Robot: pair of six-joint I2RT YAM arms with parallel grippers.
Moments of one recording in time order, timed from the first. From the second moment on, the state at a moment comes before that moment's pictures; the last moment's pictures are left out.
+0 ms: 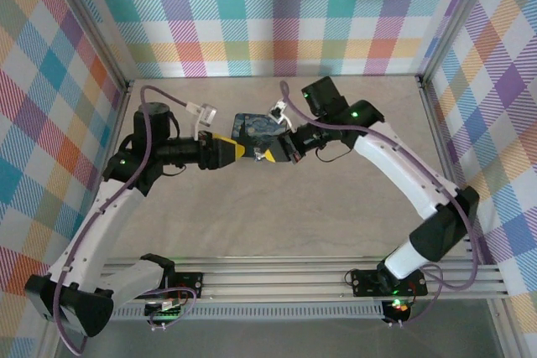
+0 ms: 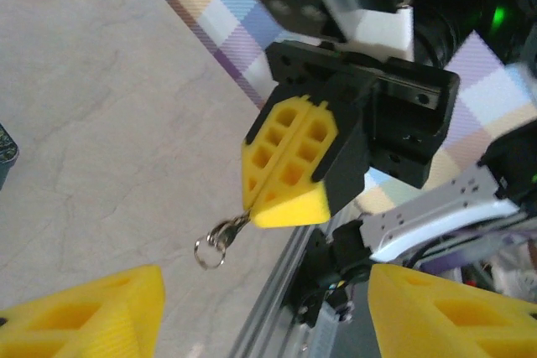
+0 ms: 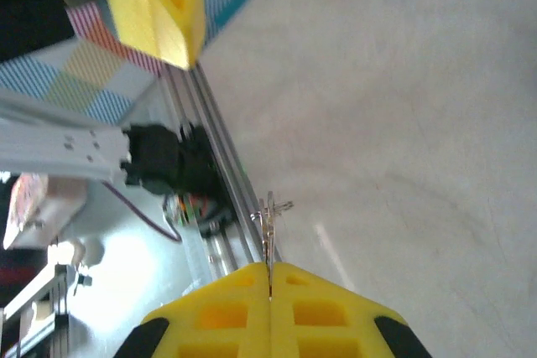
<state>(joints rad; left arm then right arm) -0.32 1.07 1.14 -0.55 0.92 -0.30 0.65 1.58 1.64 -1.01 -0.76 0.01</state>
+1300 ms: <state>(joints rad) -0.37 1.18 0.89 -0.28 0.91 -0.38 0.59 1.33 0.99 -0.17 -0.72 0.72</state>
